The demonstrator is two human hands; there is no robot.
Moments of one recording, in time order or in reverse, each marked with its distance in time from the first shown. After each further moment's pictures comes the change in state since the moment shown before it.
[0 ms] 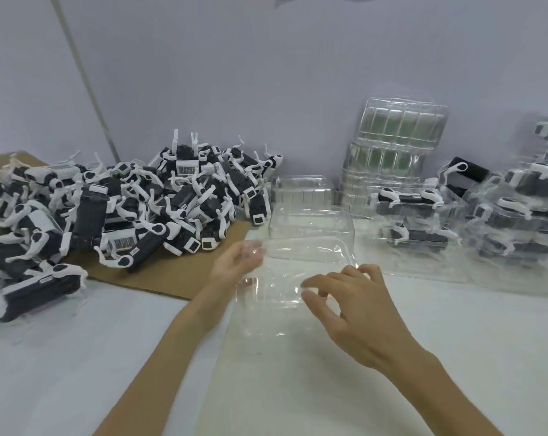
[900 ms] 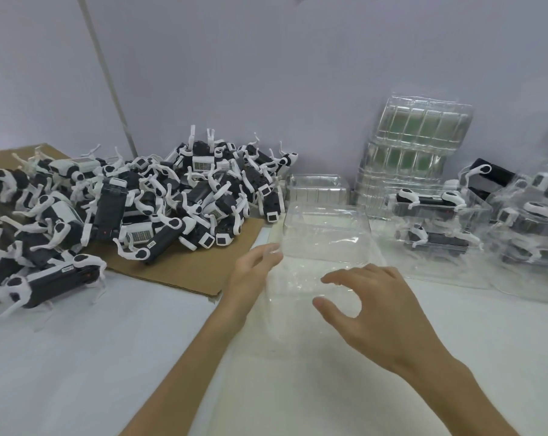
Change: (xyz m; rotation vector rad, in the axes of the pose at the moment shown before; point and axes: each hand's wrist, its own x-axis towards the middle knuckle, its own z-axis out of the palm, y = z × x) left_hand -0.006 -0.001 0.018 0.105 0.165 -0.023; right_hand -0.003 -0.005 -0.007 -0.023 0.096 -0.015
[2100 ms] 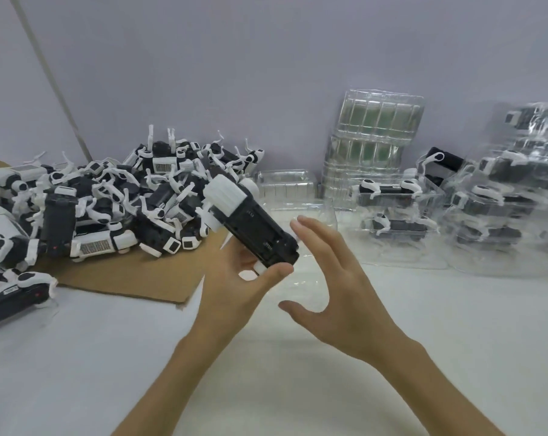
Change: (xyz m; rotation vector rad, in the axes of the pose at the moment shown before) left_hand -0.036 0.031 0.023 0.071 -0.070 0.576; right_hand 0.005 0.012 0.009 0.247 0.217 -0.282
